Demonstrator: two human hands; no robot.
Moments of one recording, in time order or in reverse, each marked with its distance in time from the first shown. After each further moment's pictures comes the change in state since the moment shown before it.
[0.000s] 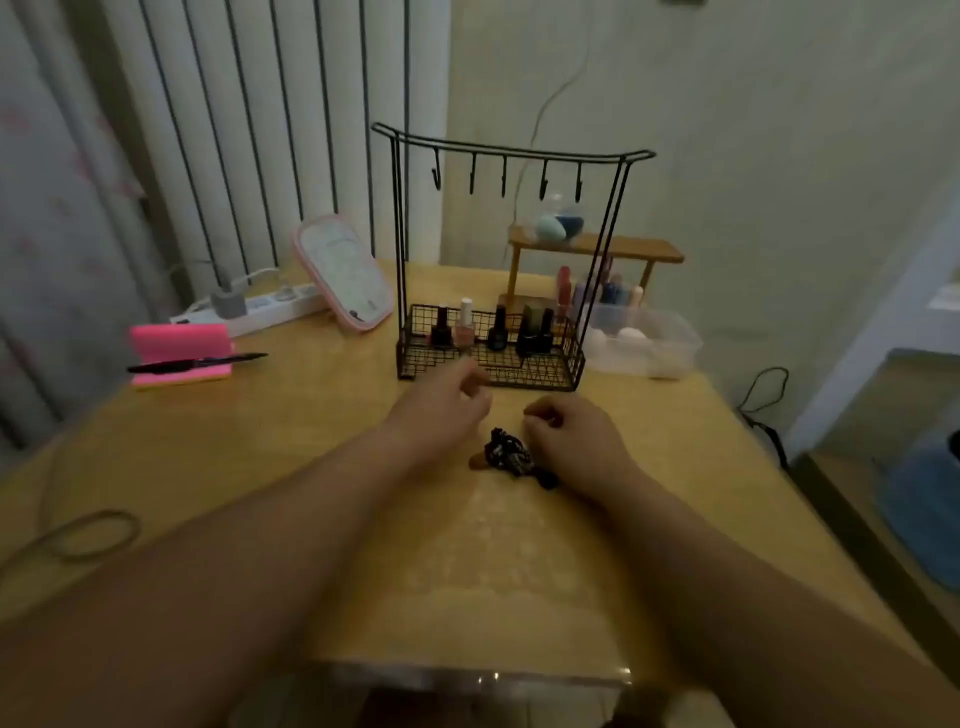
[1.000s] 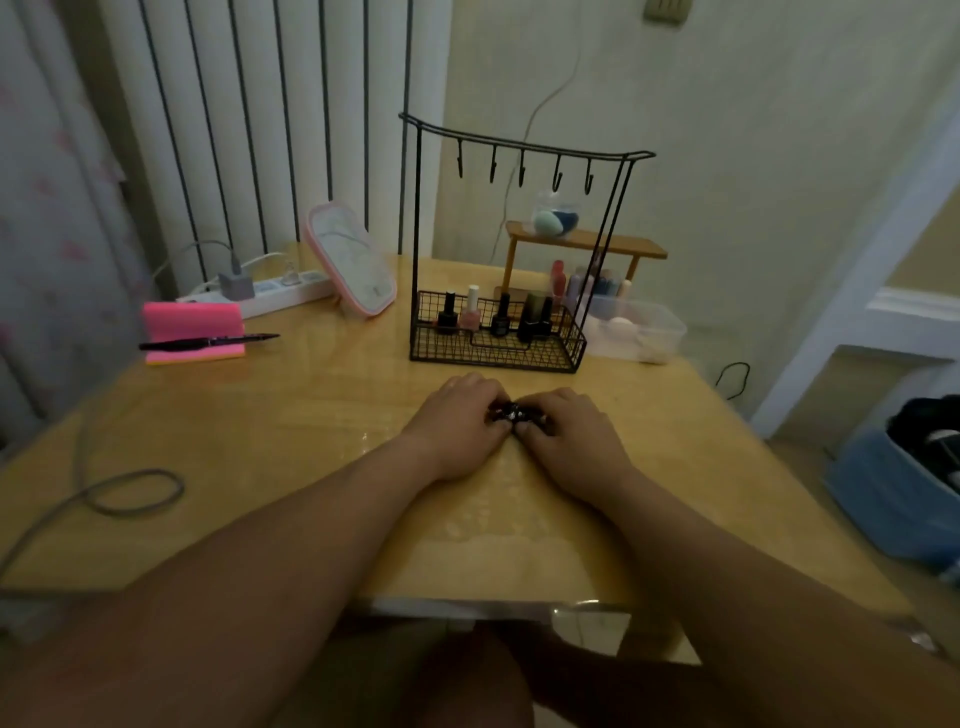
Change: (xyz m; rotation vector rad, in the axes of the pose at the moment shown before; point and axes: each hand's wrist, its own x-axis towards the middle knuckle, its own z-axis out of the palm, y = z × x) left_hand -0.028 -0.025 0.012 0.255 -0.108 0.216; right_hand -0.036 -0.010 0.023 -0.224 0.033 -0.108
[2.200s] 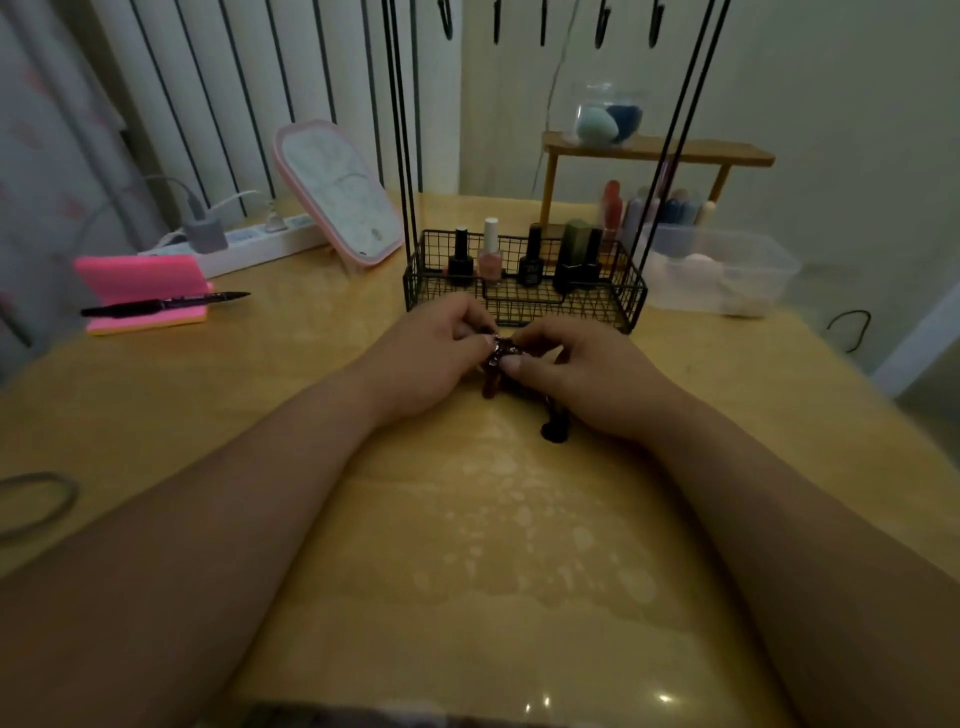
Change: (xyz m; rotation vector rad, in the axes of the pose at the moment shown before) left_hand 0.035 -0.029 -0.020 -0.397 0.051 -0.195; right_hand 0.069 0.017 0.004 0.369 -0.184 -0.118
